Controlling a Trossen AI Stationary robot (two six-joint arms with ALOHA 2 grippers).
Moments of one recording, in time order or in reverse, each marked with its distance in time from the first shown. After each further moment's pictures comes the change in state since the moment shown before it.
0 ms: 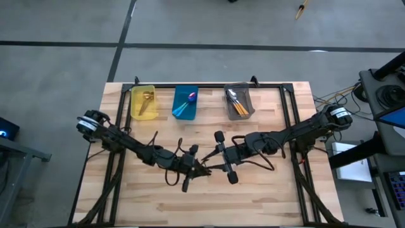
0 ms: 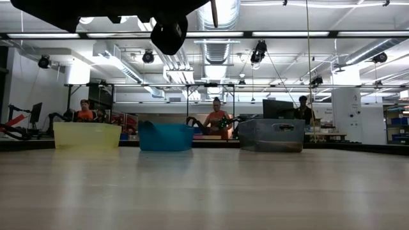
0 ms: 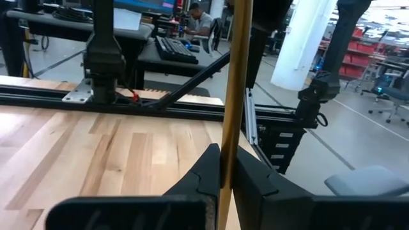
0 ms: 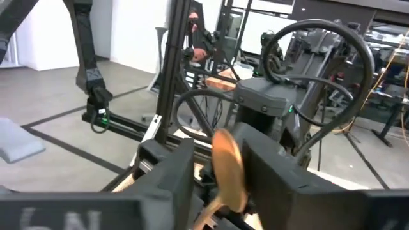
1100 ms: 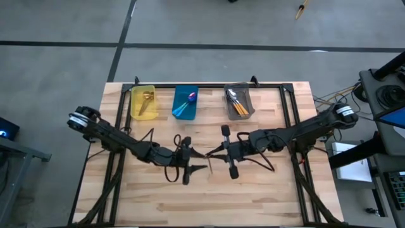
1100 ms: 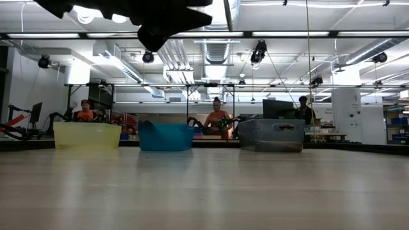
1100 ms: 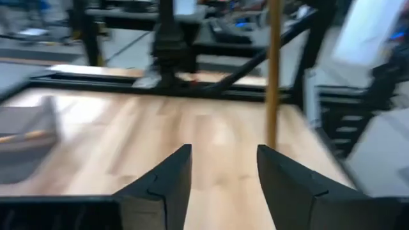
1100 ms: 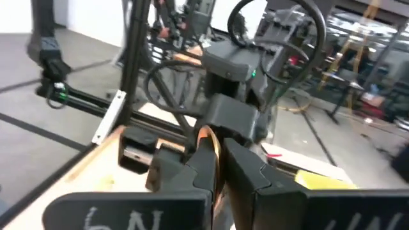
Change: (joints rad) left arm 0.008 -0.129 0.000 -0.264 -0.190 0.046; right arm 0.001 -0.082 0.000 -0.154 0.135 -0.058
